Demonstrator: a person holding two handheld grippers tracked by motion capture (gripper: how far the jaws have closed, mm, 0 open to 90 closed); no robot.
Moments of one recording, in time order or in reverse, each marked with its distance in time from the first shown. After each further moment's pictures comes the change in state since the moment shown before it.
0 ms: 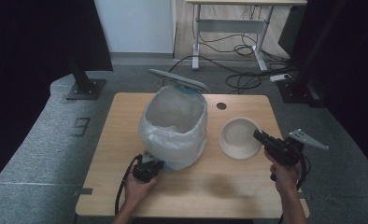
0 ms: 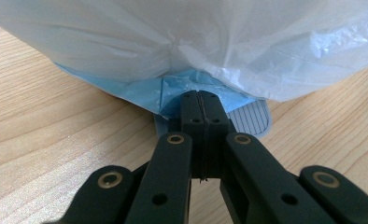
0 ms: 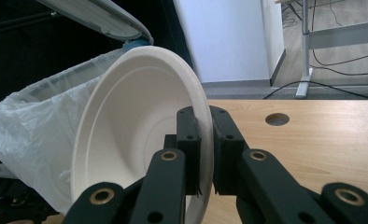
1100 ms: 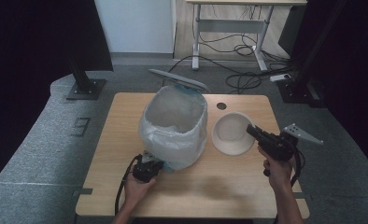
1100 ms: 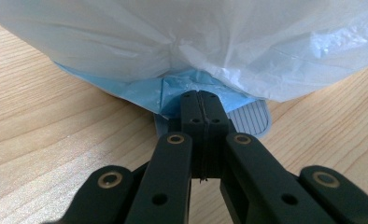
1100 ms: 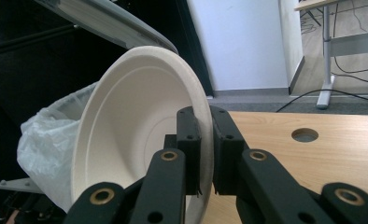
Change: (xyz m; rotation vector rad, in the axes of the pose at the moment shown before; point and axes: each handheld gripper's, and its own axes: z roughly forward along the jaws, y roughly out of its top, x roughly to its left) left arm 0.001 0.000 0.000 -0.001 -0.004 0.001; right arm 0.017 0.013 0.014 -0.029 0.065 0.016
